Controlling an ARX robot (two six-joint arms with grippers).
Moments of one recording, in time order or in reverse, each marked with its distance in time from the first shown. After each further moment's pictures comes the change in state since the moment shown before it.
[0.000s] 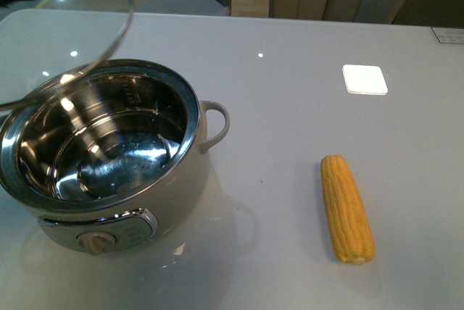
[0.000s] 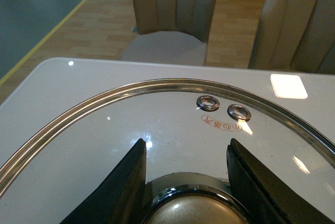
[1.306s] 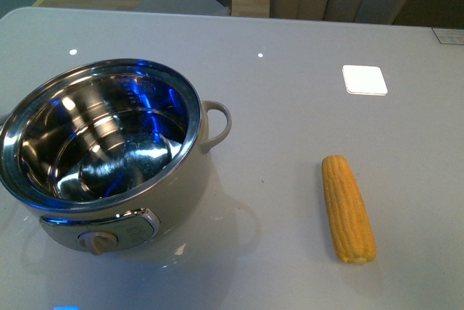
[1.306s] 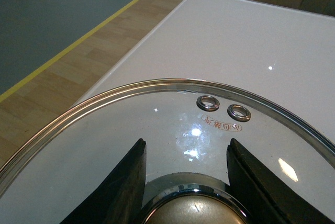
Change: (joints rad) left arm 0.632 0.704 0.143 0.477 0.370 0.083; right arm 0.000 0.000 0.000 0.000 0.000 0.000
